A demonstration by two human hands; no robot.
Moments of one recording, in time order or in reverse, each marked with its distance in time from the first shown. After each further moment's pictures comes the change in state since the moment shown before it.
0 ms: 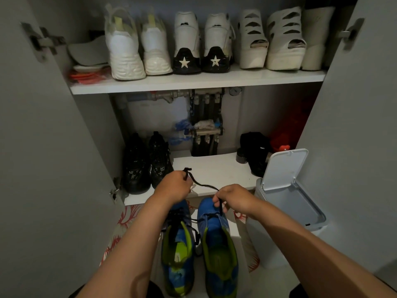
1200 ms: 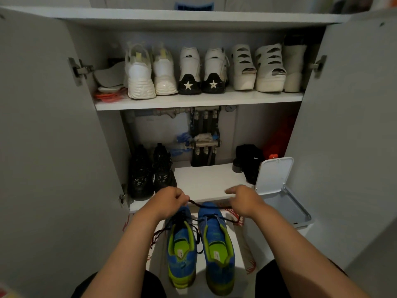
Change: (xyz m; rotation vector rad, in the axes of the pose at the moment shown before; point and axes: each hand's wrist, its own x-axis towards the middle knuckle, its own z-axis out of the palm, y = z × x) left_hand -0.065 -0.023 -0.030 0.035 -0.083 0.162; right_hand -0.052 -0.016 -0.011 -0.521 0.287 -0.020
